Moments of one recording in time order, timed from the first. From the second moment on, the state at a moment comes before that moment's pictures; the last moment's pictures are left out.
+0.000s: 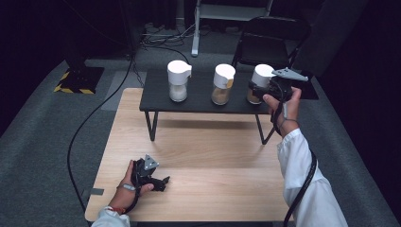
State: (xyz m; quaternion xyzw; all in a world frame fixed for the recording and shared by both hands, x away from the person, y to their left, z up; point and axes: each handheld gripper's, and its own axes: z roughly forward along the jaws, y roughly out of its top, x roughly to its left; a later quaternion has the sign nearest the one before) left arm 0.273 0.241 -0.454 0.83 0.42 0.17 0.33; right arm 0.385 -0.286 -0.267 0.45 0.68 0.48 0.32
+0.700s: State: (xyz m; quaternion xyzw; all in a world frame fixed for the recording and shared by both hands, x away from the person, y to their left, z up) left arm 0.273 0.241 -0.454 0.83 0.42 0.17 0.33; right arm 0.389 -0.278 -0.279 0.46 0.68 0.46 0.35
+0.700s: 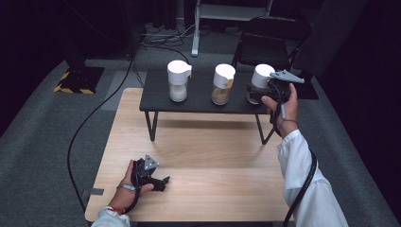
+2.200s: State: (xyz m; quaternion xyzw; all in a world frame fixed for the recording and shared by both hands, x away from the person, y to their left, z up) left arm 0.273 0.241 -0.454 0.83 0.42 0.17 0.33; right arm 0.357 -0.281 -0.300 0.40 0.67 0.48 0.40
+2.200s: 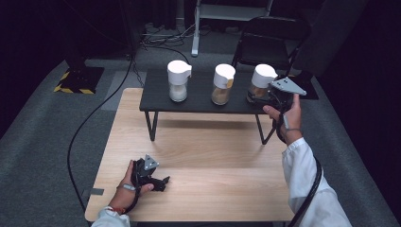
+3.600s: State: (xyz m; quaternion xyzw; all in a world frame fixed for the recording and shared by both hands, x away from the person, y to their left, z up) left arm 0.273 0.241 -0.454 0.83 0.42 0.17 0.33; right arm 0.281 -0.311 -0.349 0.35 0.68 0.48 0.42
